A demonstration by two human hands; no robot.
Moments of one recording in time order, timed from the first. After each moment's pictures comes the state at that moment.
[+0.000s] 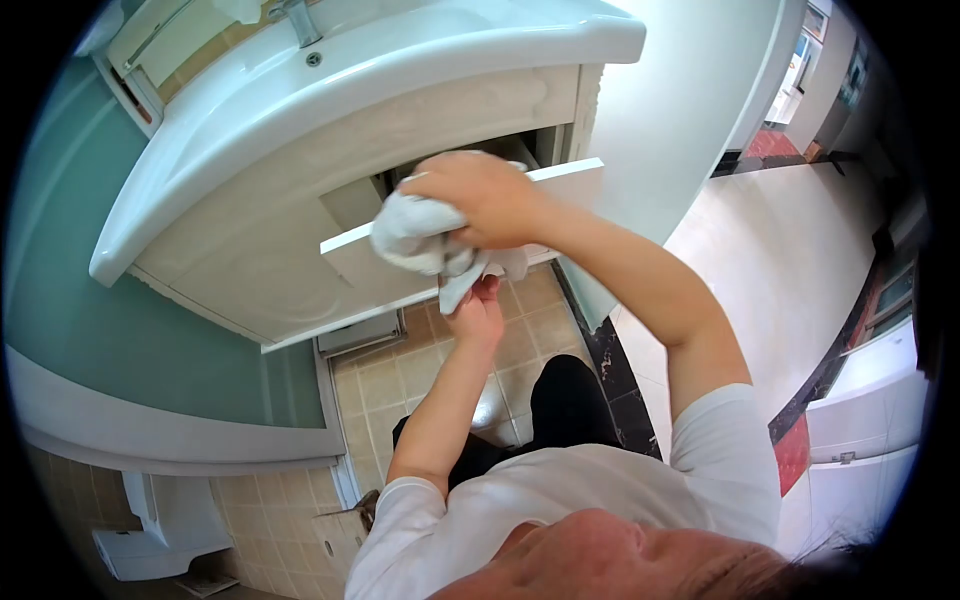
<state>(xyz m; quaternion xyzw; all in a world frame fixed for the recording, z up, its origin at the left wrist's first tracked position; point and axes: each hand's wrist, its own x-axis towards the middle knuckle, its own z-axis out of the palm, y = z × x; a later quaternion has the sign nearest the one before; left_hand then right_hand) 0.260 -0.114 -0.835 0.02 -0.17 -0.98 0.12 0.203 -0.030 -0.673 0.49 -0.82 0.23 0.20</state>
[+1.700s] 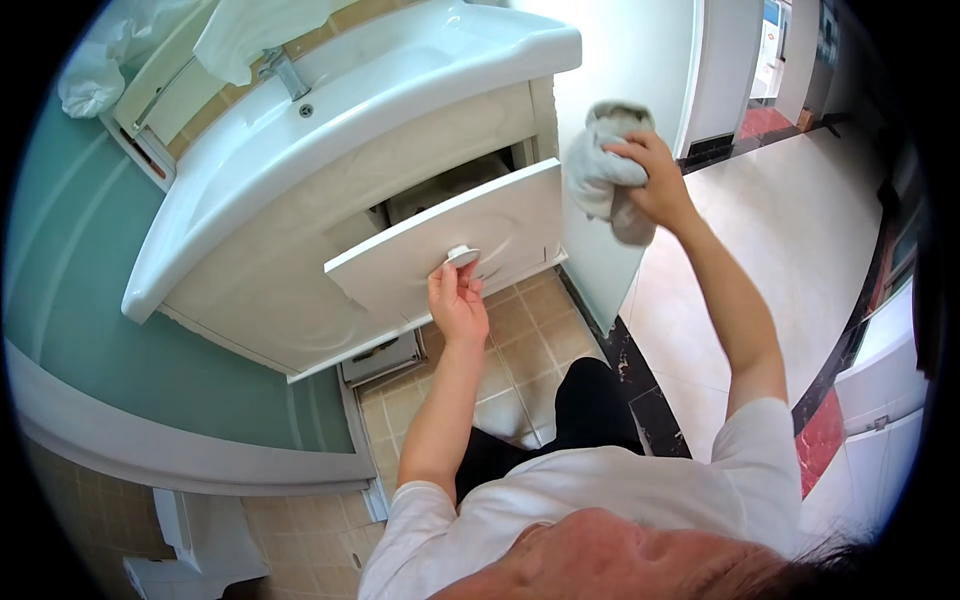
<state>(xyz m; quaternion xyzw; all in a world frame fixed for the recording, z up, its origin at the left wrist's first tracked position) 0.250 -0.125 -0.816 0.00 -0.33 -0.94 0.11 0.237 0.175 -0.699 0.21 -0.86 0.26 0.40</state>
